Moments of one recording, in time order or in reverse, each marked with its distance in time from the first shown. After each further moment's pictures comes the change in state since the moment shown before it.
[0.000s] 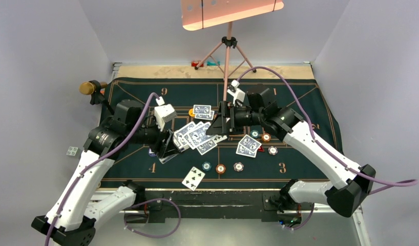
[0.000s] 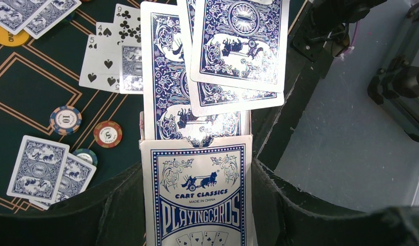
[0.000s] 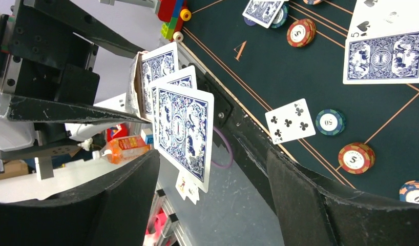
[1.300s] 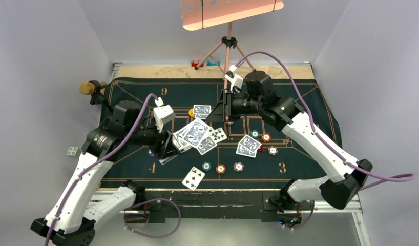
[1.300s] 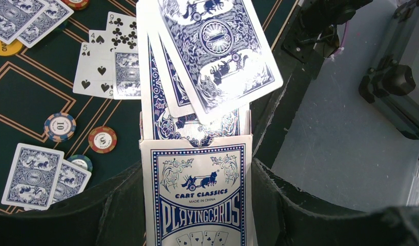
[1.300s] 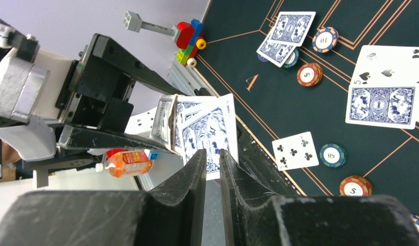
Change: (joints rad) left arm 0.003 -0.019 -0.001 0.008 0.036 -0.001; right arm 0.000 0.088 0.201 -0.018 0.025 -0.022
